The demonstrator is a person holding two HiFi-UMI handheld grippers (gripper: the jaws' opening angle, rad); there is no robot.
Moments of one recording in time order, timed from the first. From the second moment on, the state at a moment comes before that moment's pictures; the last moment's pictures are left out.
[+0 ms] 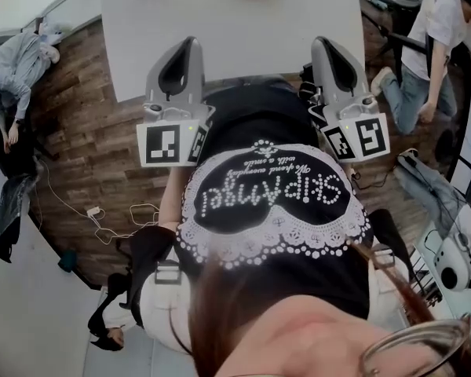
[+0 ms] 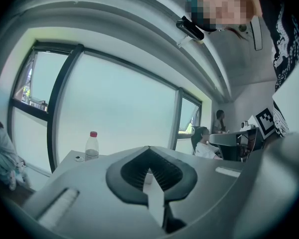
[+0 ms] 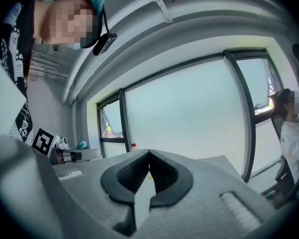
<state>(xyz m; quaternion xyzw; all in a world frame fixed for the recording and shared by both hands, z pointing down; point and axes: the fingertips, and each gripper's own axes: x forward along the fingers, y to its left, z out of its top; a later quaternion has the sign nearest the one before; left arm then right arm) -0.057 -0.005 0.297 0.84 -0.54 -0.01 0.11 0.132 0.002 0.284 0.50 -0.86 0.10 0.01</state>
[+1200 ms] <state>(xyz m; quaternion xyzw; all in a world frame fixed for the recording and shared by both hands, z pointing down) -0.081 -0.034 0.303 0.82 -0.56 -0.01 0.12 0.161 -0.017 0.277 0.54 -0.83 0.11 0.03</state>
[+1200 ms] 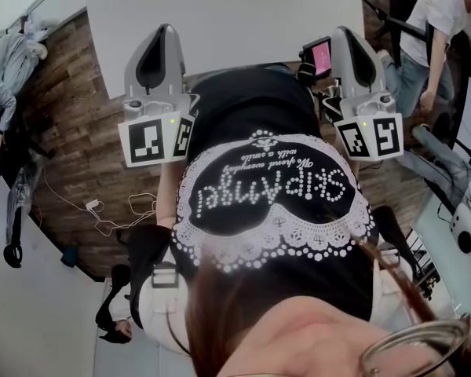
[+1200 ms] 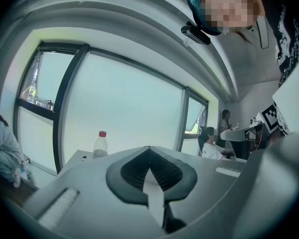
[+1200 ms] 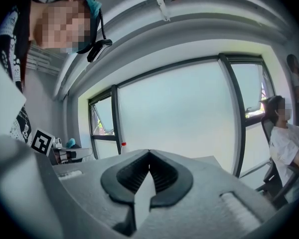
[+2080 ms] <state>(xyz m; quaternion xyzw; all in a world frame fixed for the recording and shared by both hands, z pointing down) -0.092 -0.036 0.303 0.81 -0.57 -0.01 0.13 0.135 -0.028 0.274 0.51 -0.85 0.11 0.03</state>
